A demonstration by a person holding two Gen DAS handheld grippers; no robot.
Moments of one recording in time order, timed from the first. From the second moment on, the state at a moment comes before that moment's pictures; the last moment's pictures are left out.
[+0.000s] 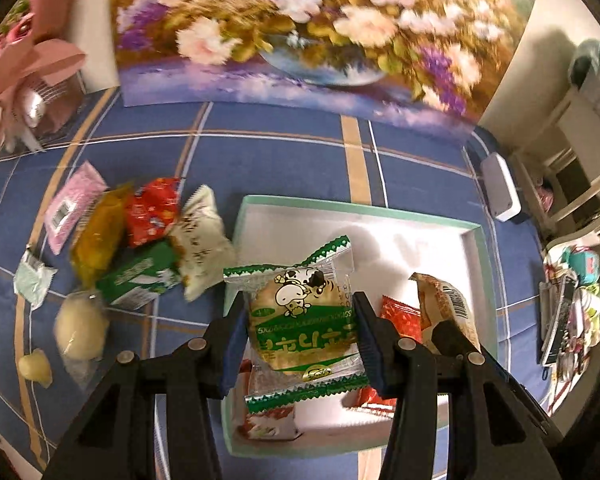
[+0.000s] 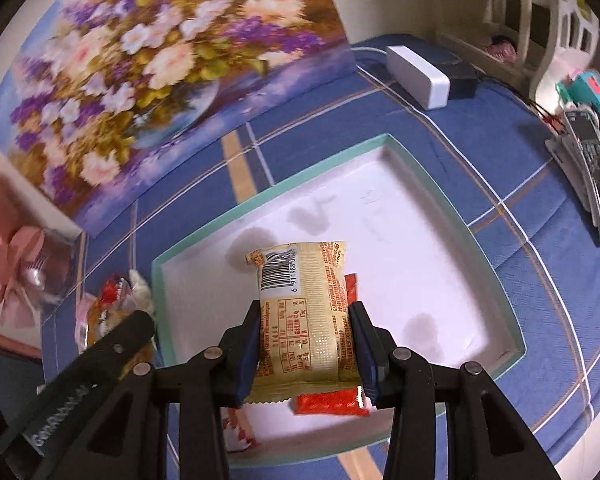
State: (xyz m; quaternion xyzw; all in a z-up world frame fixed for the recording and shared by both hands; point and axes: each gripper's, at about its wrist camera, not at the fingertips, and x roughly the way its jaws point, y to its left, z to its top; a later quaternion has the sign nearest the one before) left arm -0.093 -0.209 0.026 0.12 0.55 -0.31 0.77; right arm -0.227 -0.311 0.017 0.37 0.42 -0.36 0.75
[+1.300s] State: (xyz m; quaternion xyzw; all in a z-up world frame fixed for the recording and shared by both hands) left arm -0.049 -0.136 0.028 0.10 0.50 -0.15 0.85; right arm -0.229 -0.313 0.022 0.33 0.42 -0.39 0.75
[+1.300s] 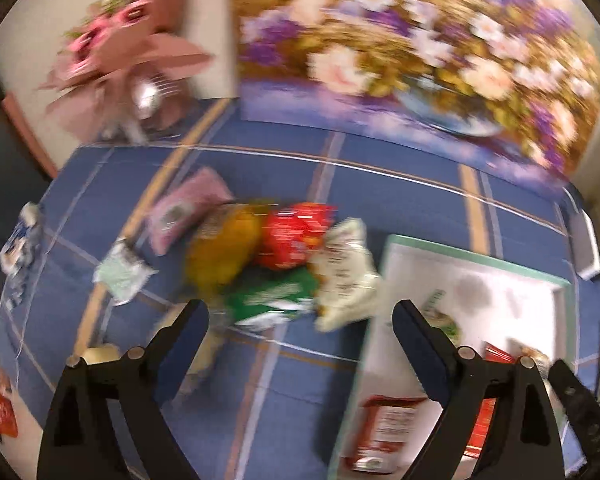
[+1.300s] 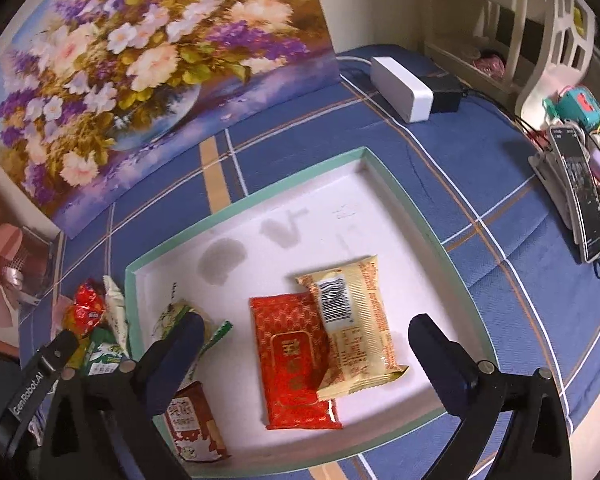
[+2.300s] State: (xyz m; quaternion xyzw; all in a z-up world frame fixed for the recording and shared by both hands) left arm -0.050 0.016 0.026 0.04 0.52 -0.09 0.85; right arm -0.199 -0.188 0.030 0.26 0.46 -0.30 0.79
